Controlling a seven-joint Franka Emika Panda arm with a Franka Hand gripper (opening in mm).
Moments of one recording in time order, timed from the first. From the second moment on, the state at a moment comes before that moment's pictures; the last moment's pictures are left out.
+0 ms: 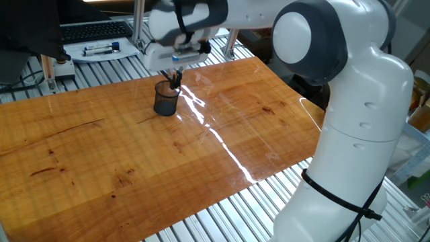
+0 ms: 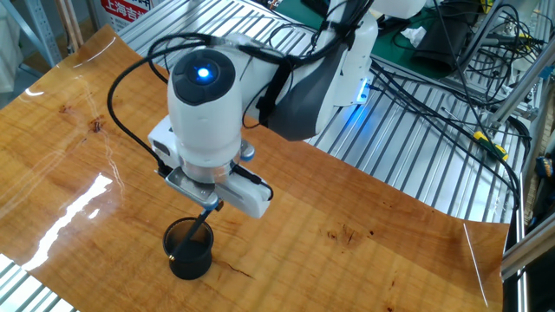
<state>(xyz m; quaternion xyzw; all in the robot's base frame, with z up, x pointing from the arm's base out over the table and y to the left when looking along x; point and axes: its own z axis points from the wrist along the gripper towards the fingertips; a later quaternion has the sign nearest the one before) 0.597 -0.010 0.212 0.00 -1.00 0.02 0.06</state>
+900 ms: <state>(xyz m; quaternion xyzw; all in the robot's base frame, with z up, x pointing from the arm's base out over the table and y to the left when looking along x) 0.564 0.011 0.231 -0.06 -0.99 0.03 0.15</state>
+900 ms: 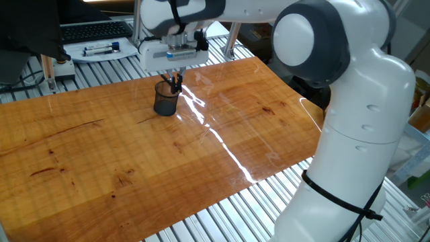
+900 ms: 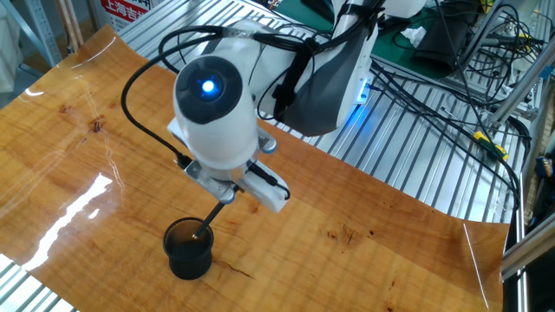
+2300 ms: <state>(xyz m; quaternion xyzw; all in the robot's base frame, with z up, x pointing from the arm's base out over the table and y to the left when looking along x) 0.568 0.012 0.230 -0.10 -0.97 0.04 0.24</state>
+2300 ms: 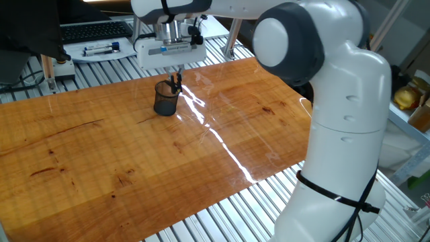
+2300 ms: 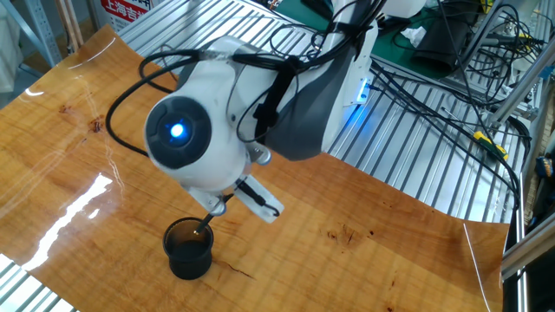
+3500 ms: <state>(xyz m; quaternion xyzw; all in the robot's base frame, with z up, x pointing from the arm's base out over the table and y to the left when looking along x) 0.578 0.012 0.215 -0.11 -0.95 0.05 0.28</state>
